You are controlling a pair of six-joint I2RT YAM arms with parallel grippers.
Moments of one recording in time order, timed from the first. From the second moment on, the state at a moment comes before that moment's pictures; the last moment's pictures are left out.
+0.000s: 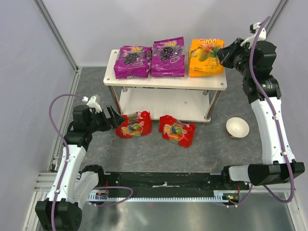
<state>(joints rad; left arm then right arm) -0.01 0.80 0.68 -0.48 0.45 -0.39 0.07 1.33 1.65 -0.40 -0.21 0.47</state>
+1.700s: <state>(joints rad) -0.01 0.80 0.68 -0.48 0.45 -0.39 0.05 1.31 1.57 -0.33 -0.26 0.46</state>
